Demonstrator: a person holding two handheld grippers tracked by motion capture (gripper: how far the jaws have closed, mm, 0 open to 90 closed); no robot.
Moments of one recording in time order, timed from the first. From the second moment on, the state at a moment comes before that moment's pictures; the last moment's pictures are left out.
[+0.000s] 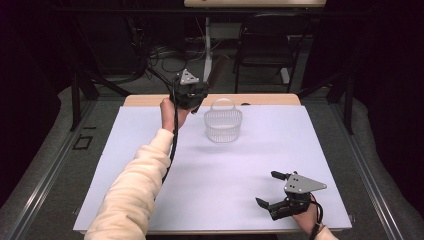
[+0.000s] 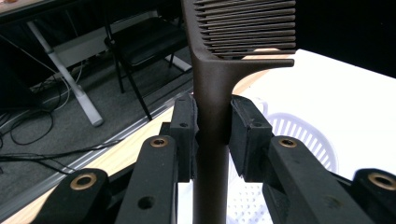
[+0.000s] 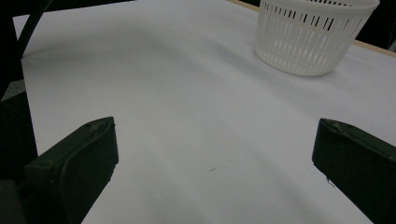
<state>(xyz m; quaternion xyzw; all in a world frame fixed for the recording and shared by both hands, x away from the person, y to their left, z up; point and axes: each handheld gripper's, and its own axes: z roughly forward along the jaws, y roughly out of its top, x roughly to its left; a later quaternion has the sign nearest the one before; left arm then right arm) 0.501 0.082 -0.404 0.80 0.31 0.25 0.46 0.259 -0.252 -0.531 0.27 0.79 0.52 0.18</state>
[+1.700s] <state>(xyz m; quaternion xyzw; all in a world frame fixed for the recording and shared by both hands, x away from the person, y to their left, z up) 0.503 0.049 -0.419 0.78 0.30 0.24 0.49 0.258 -0.252 -0.531 0.27 0.79 0.52 0.18</state>
